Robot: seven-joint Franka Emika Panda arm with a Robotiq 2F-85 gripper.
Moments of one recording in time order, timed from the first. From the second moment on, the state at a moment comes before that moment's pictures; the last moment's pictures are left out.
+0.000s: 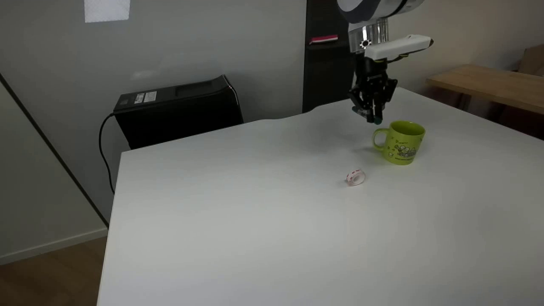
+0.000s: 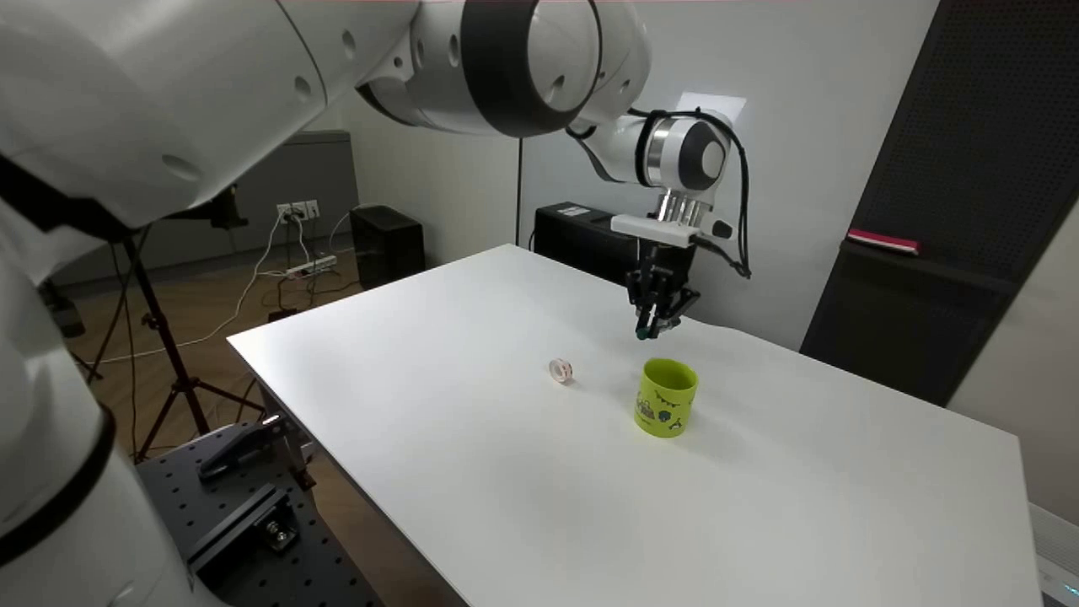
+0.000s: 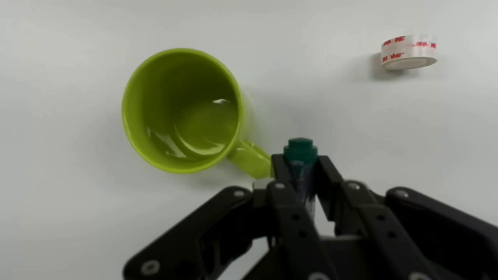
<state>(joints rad) 0.03 1.04 -0.06 -1.00 0.00 1.72 0.13</state>
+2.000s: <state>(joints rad) -0.22 0.76 -0.08 -1.44 0.51 1.55 0.29</state>
